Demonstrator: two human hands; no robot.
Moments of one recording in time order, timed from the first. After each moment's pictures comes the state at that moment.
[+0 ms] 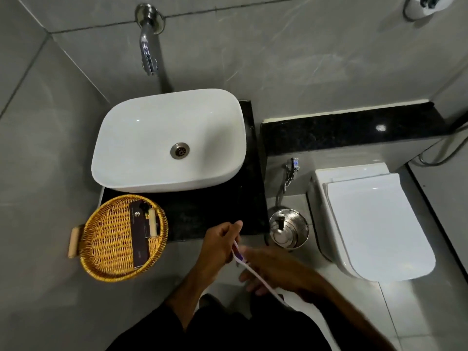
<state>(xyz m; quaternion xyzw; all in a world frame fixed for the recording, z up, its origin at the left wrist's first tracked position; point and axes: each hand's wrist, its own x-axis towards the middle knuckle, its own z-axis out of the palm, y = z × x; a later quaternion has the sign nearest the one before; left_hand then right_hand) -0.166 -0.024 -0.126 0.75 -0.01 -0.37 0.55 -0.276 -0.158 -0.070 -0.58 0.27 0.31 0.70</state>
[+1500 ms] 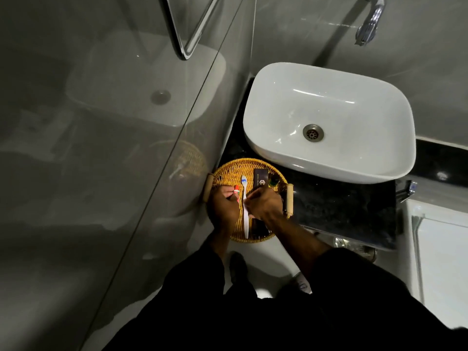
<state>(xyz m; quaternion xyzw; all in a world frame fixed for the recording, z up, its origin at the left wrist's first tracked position) -0.004 0.230 -0.178 0.84 0.19 -0.10 0.50 -0.011 0.131 -0.163 -0.87 0.30 0.20 0.34</state>
